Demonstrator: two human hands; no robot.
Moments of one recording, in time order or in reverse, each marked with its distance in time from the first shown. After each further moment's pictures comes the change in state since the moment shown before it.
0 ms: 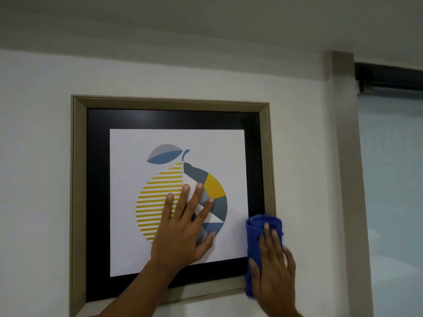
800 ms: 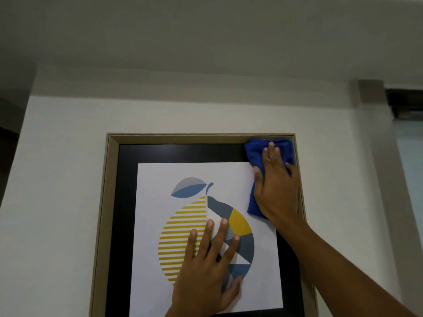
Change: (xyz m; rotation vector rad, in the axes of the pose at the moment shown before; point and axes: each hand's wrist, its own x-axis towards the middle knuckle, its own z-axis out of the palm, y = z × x) left_hand 0.001 0.000 0.003 0.028 -0.033 -0.018; right_hand 0.254 -0.062 -0.050 0.179 0.176 -0.022
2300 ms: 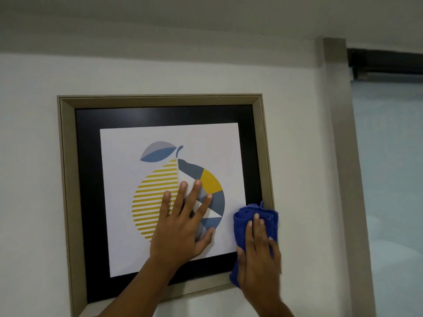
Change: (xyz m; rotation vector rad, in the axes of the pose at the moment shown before) left_hand 0.000 -0.002 0.004 0.024 0.106 0.050; right_hand -0.256 0.026 0.003 -0.218 -0.204 0.116
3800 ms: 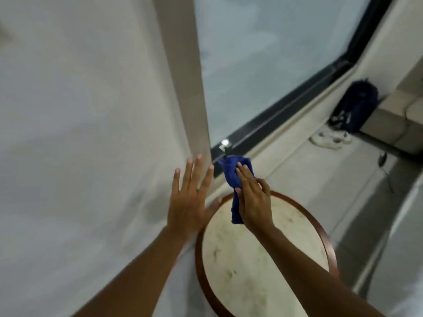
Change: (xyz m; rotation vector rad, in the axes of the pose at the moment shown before) left_hand -0.252 0.500 -0.012 -0.898 -0.742 0.188; right_hand -0.401 0.305 -0.120 0.005 -0.529 0.493
